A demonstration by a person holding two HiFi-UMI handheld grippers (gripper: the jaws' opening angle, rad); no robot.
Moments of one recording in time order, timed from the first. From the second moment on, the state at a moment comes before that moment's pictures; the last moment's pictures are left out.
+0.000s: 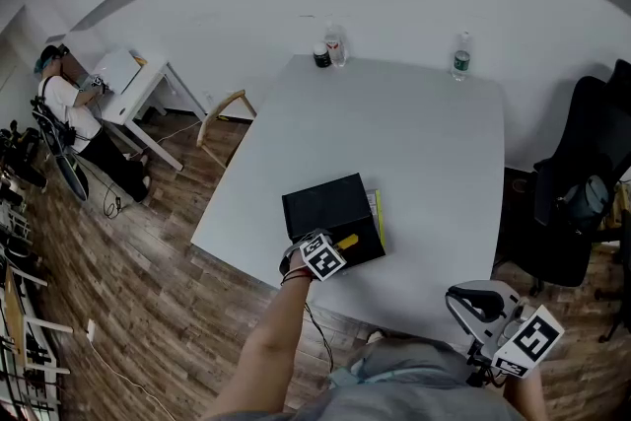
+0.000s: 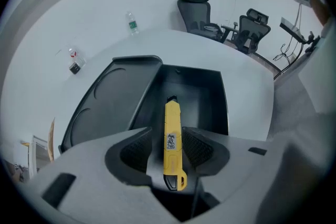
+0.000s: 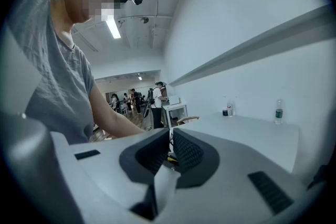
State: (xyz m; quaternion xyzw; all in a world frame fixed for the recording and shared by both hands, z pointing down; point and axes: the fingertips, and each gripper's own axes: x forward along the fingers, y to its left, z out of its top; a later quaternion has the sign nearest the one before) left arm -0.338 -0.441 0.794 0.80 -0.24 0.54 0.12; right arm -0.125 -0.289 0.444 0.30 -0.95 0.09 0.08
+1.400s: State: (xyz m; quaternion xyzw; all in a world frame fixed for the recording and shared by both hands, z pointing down) left arm -0.307 -0.401 0.618 0.89 -0.33 0.31 0.07; right arm -0.150 -0.267 0.427 0.26 -0.96 0.06 0.07
